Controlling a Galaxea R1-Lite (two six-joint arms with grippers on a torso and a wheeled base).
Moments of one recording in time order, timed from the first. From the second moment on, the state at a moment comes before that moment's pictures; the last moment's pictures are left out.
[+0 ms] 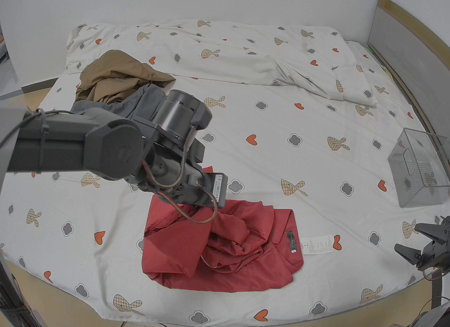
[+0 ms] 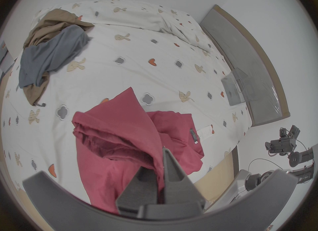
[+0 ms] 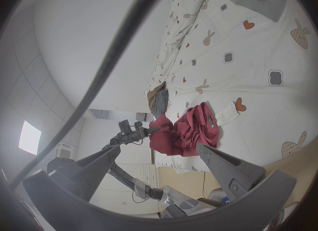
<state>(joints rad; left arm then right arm) -0.63 1.97 -1.50 0.39 -0.05 -0.33 -0.61 1.26 -0.02 -0.73 1.49 0.71</state>
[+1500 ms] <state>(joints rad) -0.89 2.31 -1.90 0.43 -0.05 -0.31 -0.60 1.26 -0.02 -0.72 1.49 0.71</state>
